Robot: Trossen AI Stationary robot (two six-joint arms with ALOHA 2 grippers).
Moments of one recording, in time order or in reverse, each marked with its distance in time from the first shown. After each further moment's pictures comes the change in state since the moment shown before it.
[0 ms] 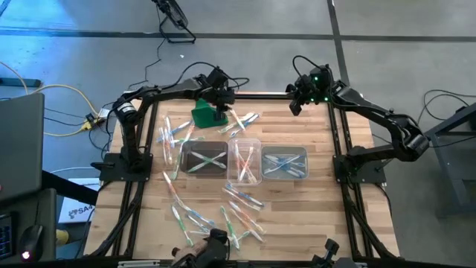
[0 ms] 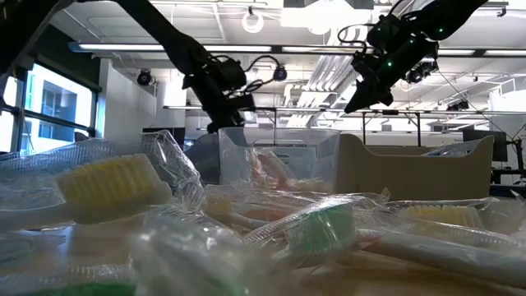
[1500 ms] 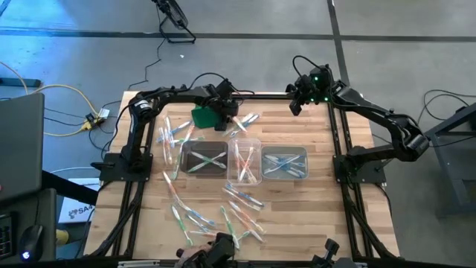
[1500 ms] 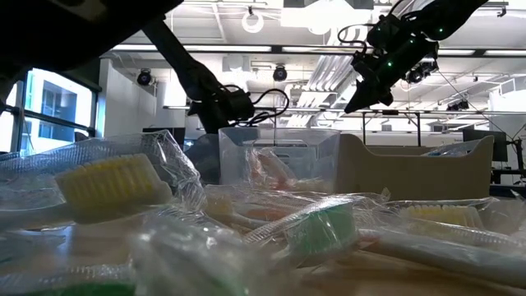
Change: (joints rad) left arm -0.022 0.173 0.002 0.013 0.037 0.041; right arm 0.000 0.000 0.000 0.000 0.000 0.000
